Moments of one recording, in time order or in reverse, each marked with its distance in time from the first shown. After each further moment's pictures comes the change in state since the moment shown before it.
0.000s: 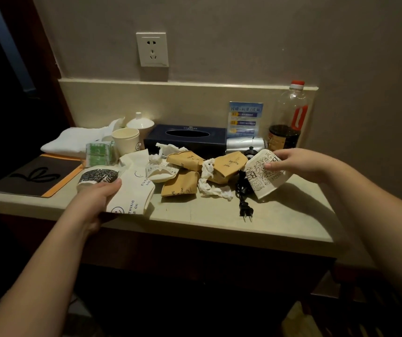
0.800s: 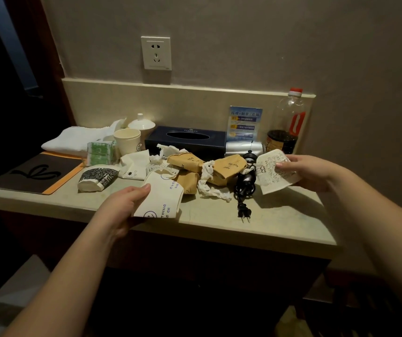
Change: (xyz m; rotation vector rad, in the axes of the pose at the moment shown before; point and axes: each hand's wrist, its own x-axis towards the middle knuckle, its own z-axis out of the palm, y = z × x) left_hand -0.023 -0.014 0.043 -0.080 -0.163 -0.015; right_hand -0.009 0.019 -0.010 0.428 -0.026 0.040
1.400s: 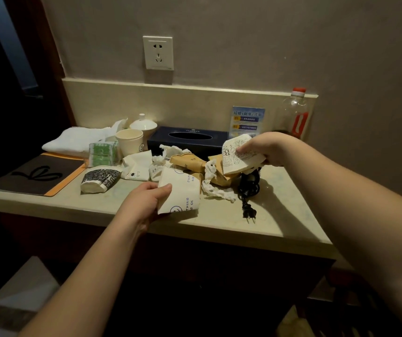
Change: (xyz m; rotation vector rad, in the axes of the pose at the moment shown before) left_hand 0.008 0.002 0.024 -0.029 -0.007 0.035; right_hand 0.038 -0.081 0.083 -0.256 0.167 0.186
